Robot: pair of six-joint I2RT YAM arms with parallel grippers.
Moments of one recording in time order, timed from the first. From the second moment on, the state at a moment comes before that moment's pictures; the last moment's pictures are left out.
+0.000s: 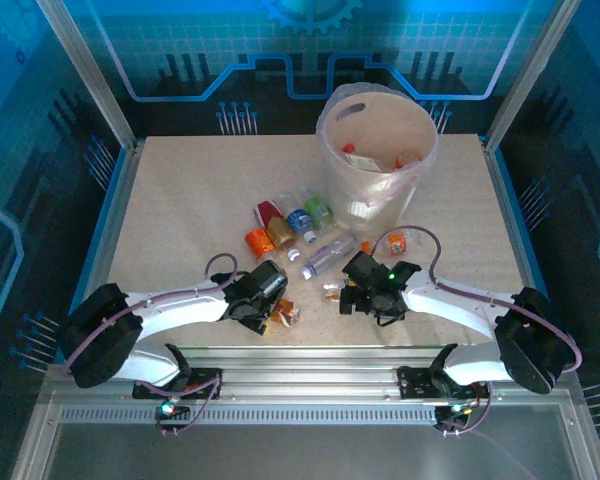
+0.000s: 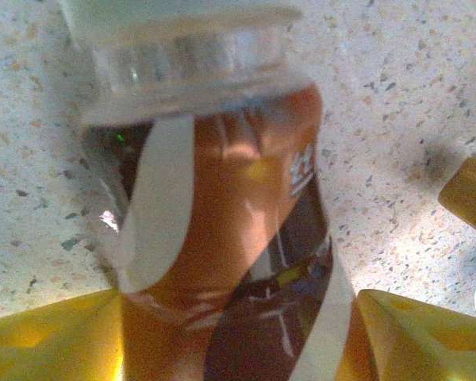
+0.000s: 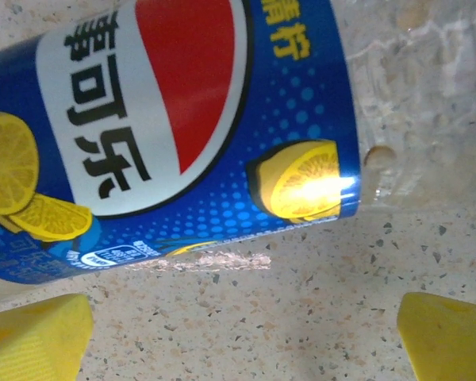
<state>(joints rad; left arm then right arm) -0.83 1.38 0.63 -0.45 -0.07 -1.96 0.79 1.32 0.71 -0.75 0.10 0.90</state>
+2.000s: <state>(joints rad) -0.64 1.30 1.29 -0.15 -0.33 -0.61 0.79 1.36 0.72 -0.76 0.10 0.90</state>
